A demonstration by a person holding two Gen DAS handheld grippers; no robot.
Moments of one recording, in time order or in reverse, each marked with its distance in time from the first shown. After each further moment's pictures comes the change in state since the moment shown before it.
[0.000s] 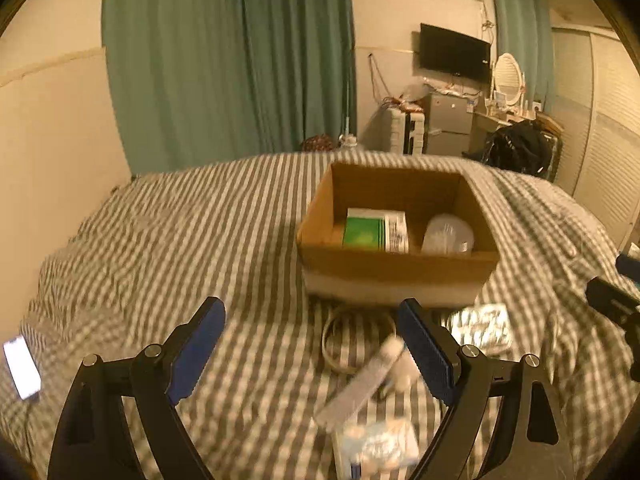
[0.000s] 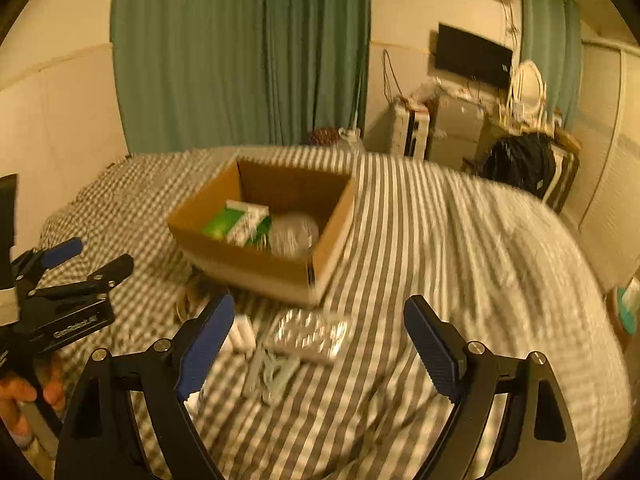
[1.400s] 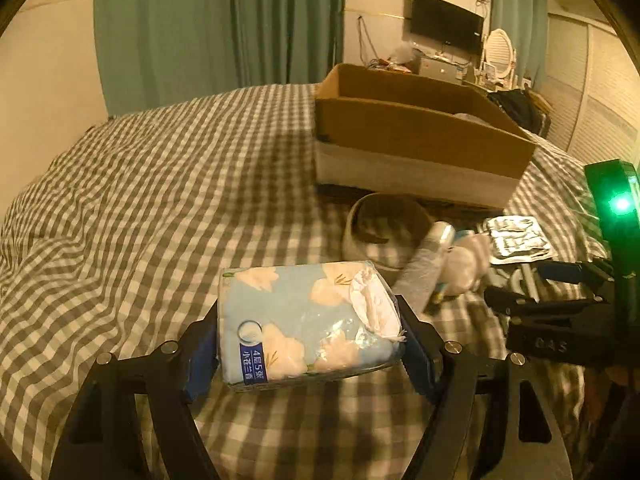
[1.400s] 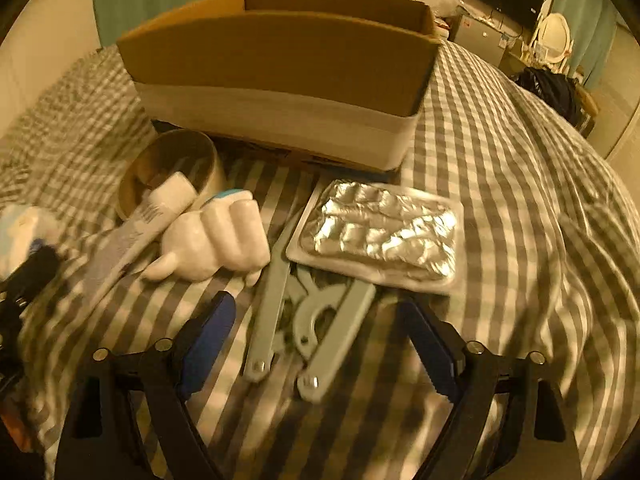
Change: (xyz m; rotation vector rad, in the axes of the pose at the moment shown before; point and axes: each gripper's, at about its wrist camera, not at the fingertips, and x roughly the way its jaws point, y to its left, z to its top) left arm 0.059 0.040 -0.078 -0.005 0.120 -0.092; right arm 0.153 0.060 -0.071 -0.064 0.337 -0.078
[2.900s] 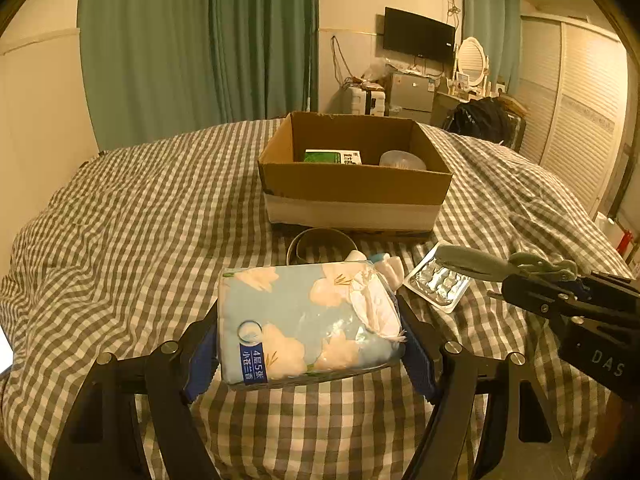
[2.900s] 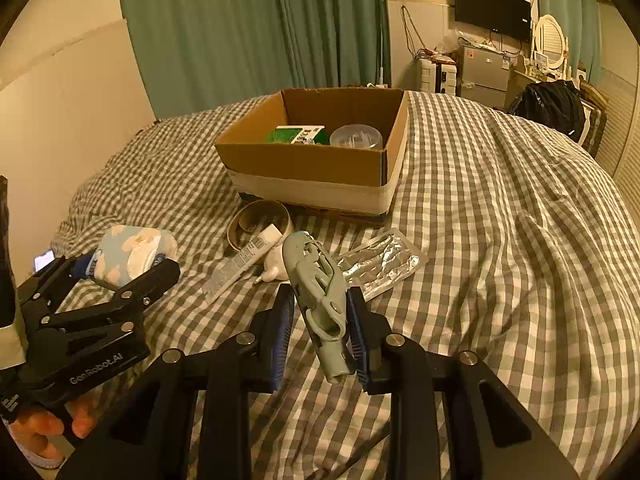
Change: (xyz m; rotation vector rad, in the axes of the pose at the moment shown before) left arm -0.080 -0.050 0.016 0.062 -0.070 -0.046; right arm -0.139 -0.028 -0.038 0.086 -0.218 0.215
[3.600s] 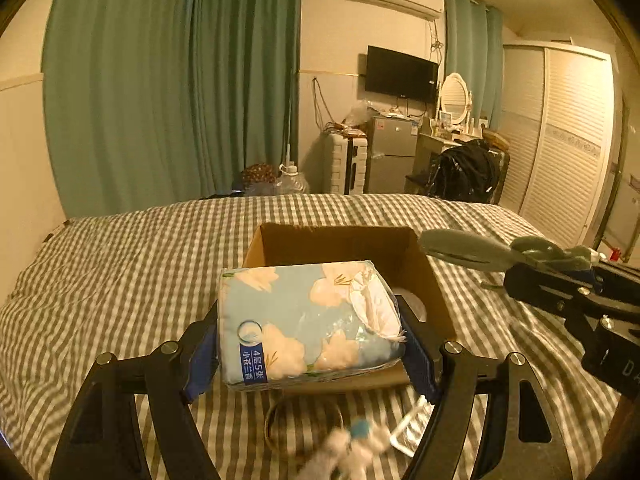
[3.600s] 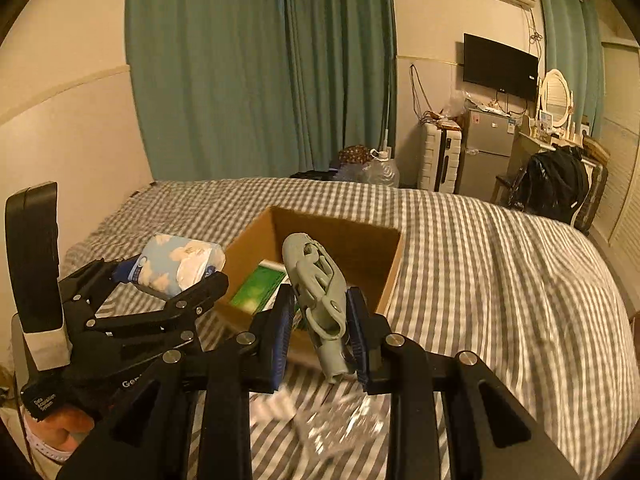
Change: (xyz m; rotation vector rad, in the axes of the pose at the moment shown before) left arm 0.066 -0.008 0.141 0.021 -0.141 -0.072; right arm 0.010 -0.012 0.147 -0.079 -0.179 -0.017
